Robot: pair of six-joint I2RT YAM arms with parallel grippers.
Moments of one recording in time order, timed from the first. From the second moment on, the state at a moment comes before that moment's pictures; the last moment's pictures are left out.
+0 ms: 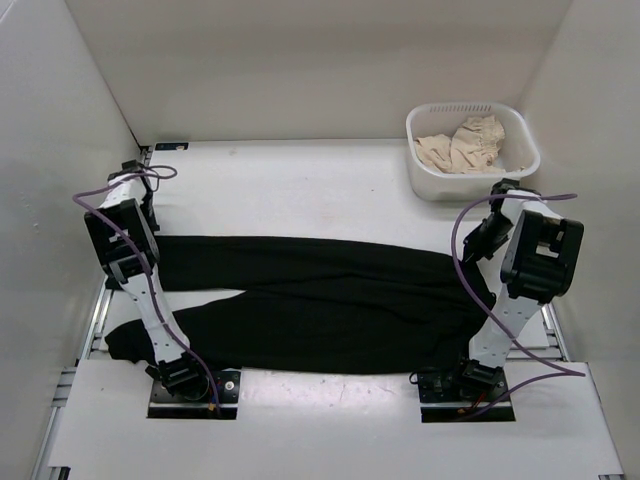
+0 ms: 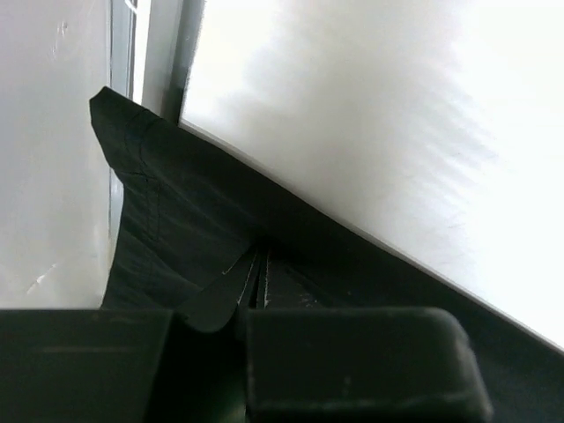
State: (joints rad) left arm 0.35 2.27 1.78 -0.94 -0.40 0.02; right arm -0.24 1.94 1.32 -0.93 -0.04 0.57
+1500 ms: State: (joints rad) left arm 0.25 2.30 1.88 -0.95 -0.12 0.00; right arm -0.26 1.84 1.61 -0.98 0.19 0.54
